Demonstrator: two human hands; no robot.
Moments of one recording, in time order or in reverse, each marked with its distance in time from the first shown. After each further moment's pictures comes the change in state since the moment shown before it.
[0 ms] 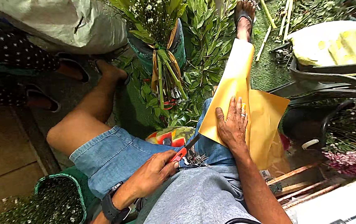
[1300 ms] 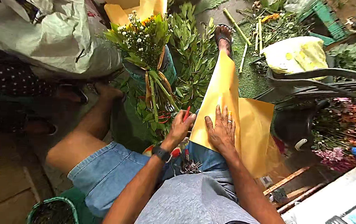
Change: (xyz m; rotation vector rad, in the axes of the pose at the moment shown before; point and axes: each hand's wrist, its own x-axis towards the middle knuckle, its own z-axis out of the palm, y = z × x) left_hand 0.166 0.038 0.000 -0.299 0.440 0.150; right_hand -0.001 -0.001 -0.005 -0.032 -0.036 0.008
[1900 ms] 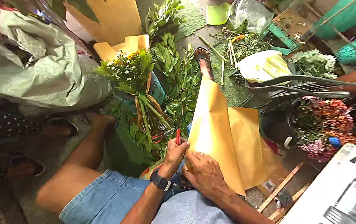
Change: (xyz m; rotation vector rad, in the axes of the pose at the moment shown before) left_hand -0.026 -0.002 0.017 -0.176 0.027 -0.057; right_hand -0.094 -0.042 -0.035 0.151 0.013 -0.488
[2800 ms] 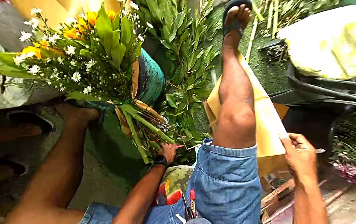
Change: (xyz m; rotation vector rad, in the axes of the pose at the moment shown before) left_hand 0.172 -0.178 -0.067 1.540 -0.600 -0.331; right_hand 0.052 0.278 -0.070 0.194 0.331 0.828
